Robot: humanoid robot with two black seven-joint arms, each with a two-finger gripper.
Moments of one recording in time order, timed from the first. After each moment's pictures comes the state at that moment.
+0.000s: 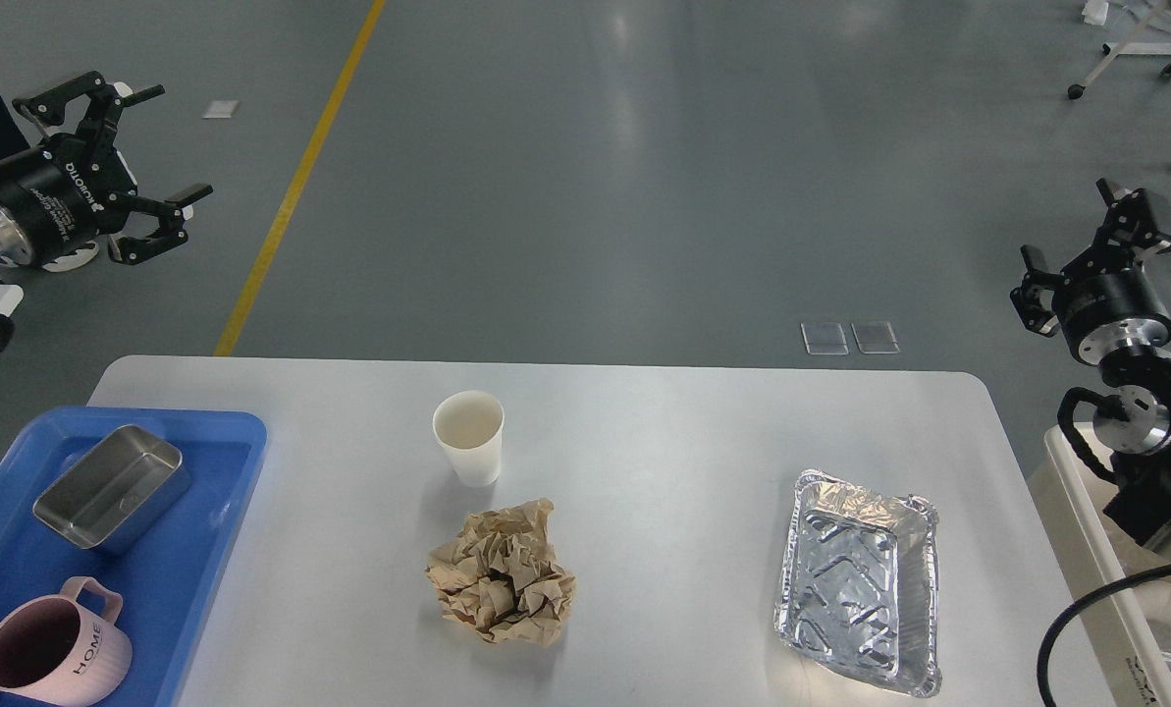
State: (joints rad) left arm -1.02 0.50 -0.76 -0.35 0.01 -0.80 0.14; right arm 0.88 -0.32 0.50 0.14 0.21 0.40 0.44
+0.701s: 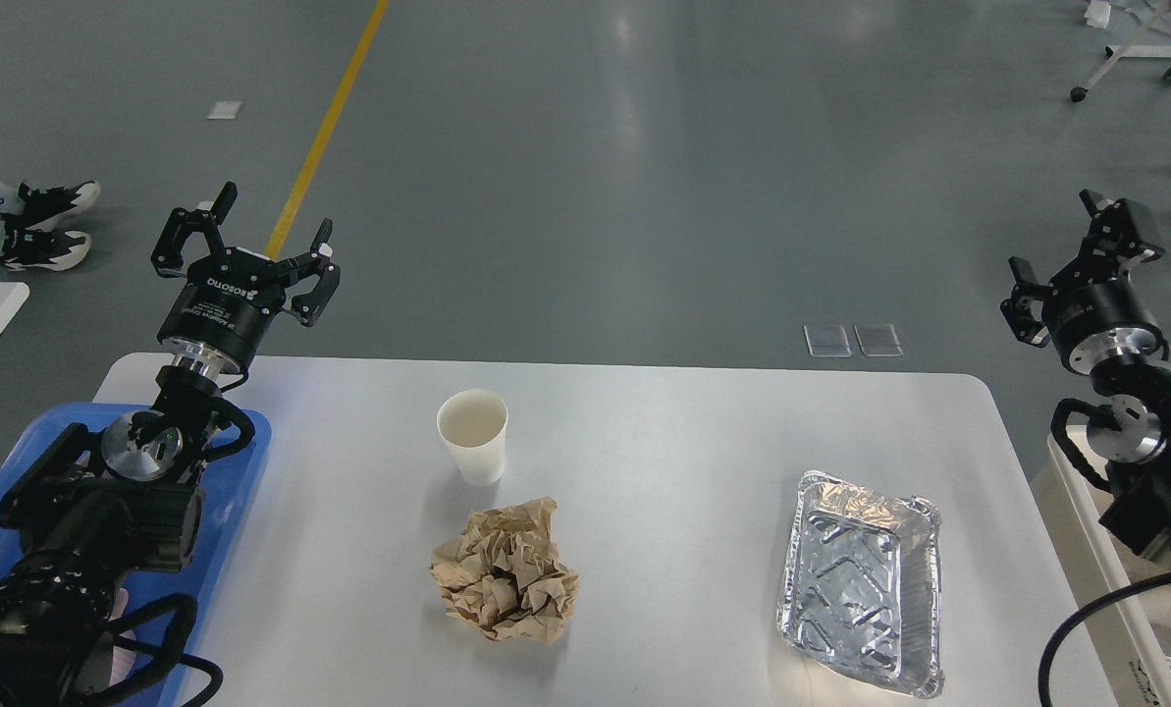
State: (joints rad) left arm -0.72 0.06 -1.58 -0.36 -0.11 -0.78 0.24; right arm 0.86 -0.31 0.47 0.14 0.21 0.40 0.44
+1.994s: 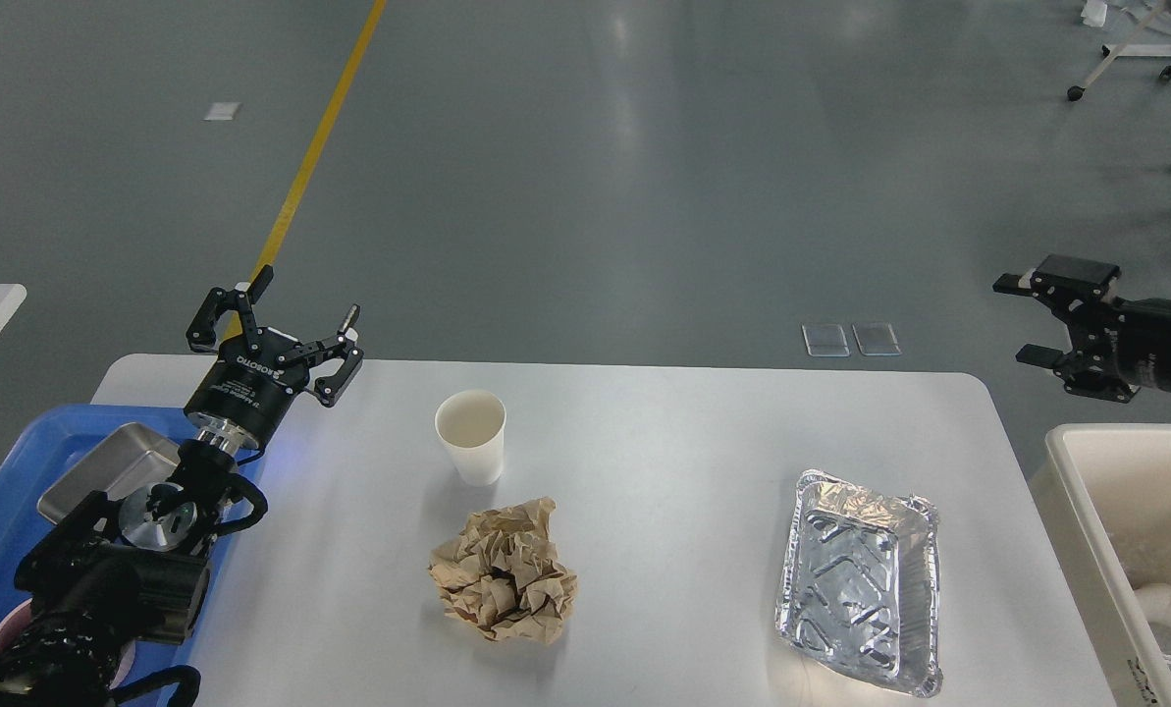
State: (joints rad) left arm -0.61 0.05 -1.43 -0.36 -0.11 -0.82 0.24; right arm 1.03 -0.61 -0.30 0.39 -0.30 0.82 0.60
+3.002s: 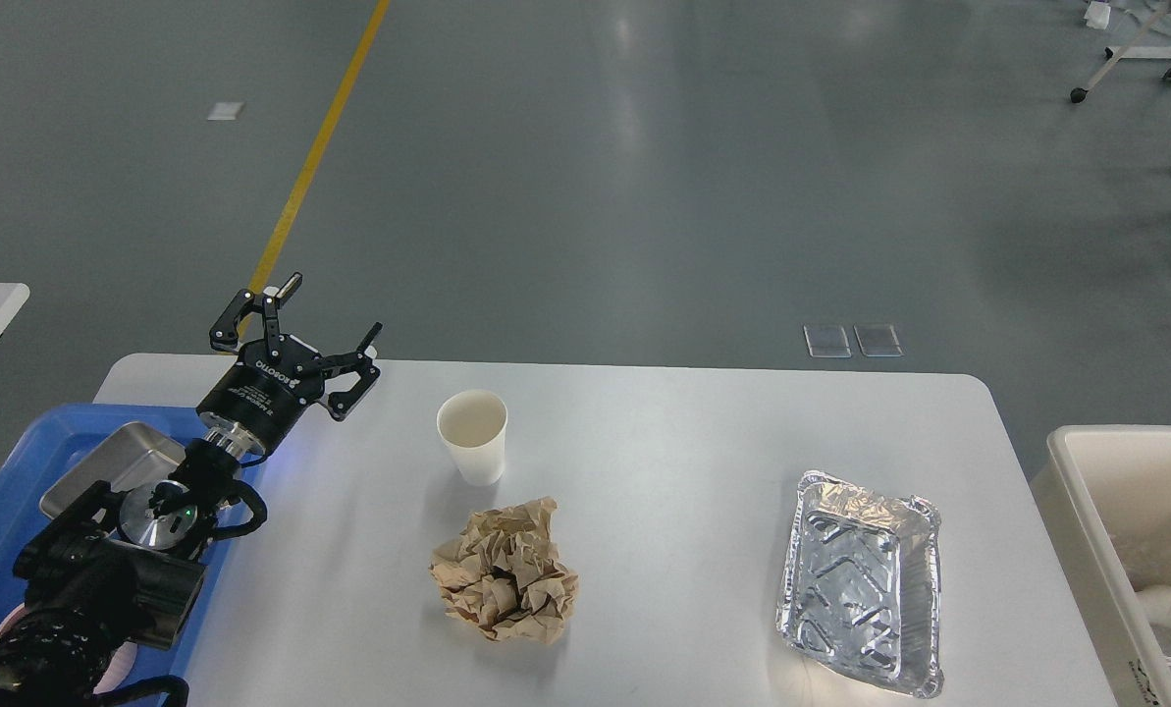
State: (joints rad) left arm -0.62 0.08 -1.31 -0.36 -0.10 -0.82 0.24; right arm 1.10 -1.66 -0.25 1.57 -1.07 0.42 0.49
